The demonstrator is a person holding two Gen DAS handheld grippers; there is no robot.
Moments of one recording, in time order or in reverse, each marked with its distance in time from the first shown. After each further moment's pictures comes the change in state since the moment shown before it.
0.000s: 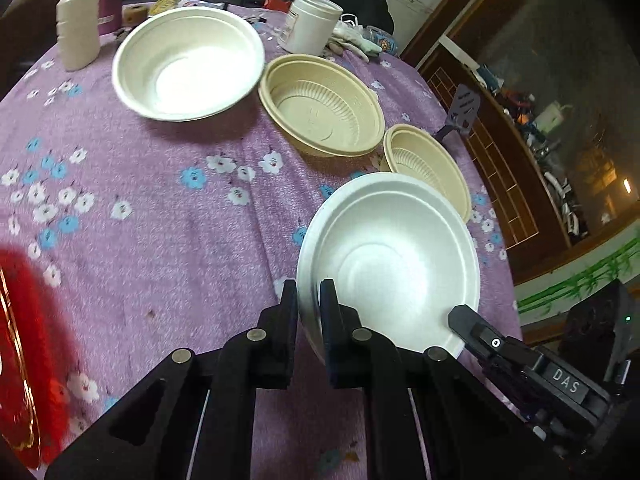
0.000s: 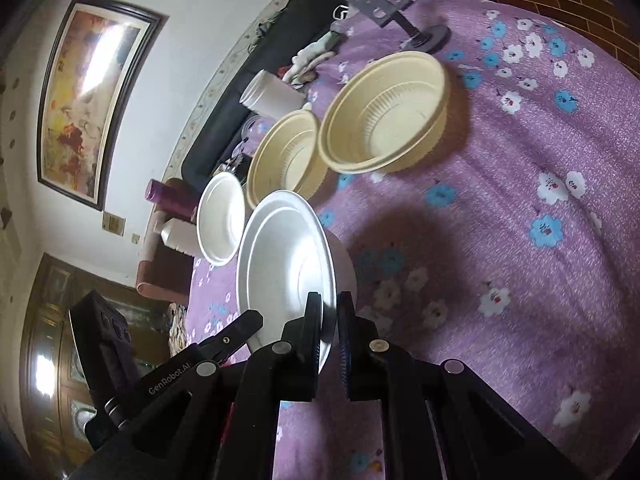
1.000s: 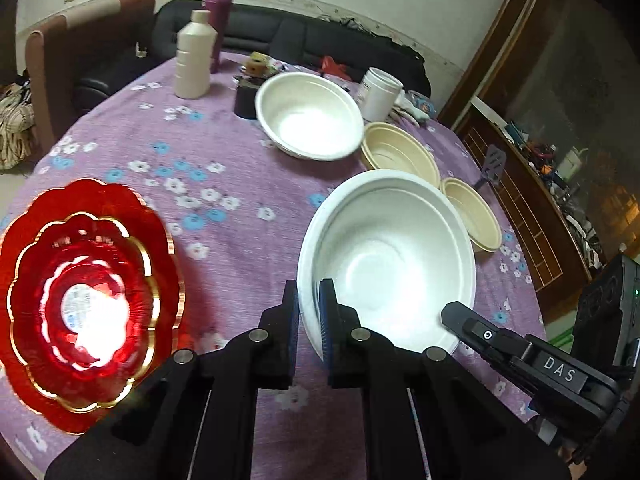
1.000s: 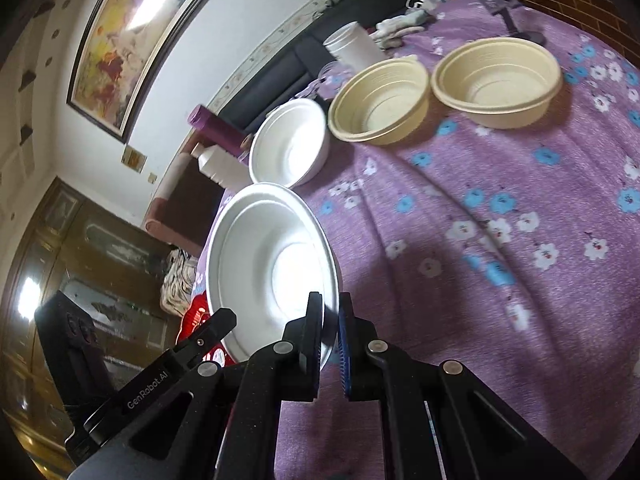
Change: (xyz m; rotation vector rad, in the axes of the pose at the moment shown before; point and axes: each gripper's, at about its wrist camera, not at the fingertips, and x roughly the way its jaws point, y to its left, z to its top) left arm -0.079 0.068 -0.051 -0.060 -0.252 0.139; right arm 0.032 0.078 -0.068 -0.248 0.058 0.025
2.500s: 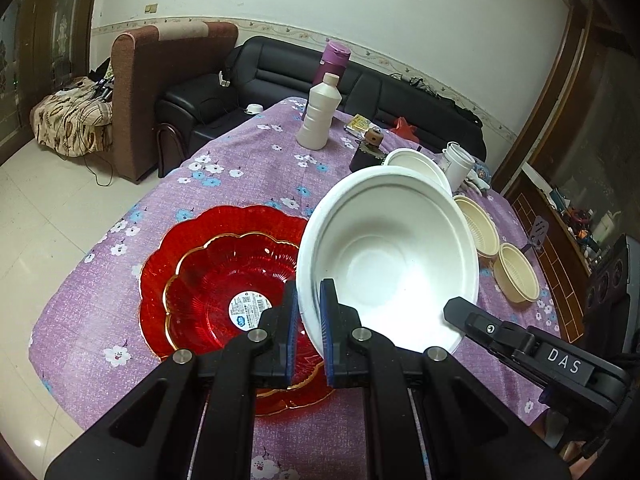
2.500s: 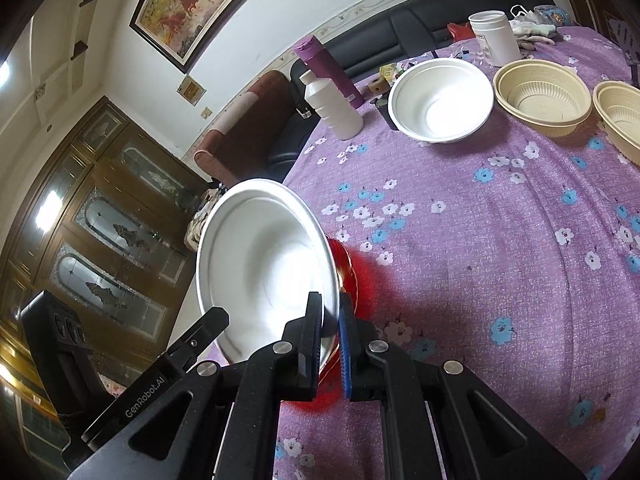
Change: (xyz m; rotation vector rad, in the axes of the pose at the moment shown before) left arm -0.091 0.106 -0.019 -0.138 -0.178 0.159; right arm 0.038 0.127 -0.046 -0.237 0.101 0.112
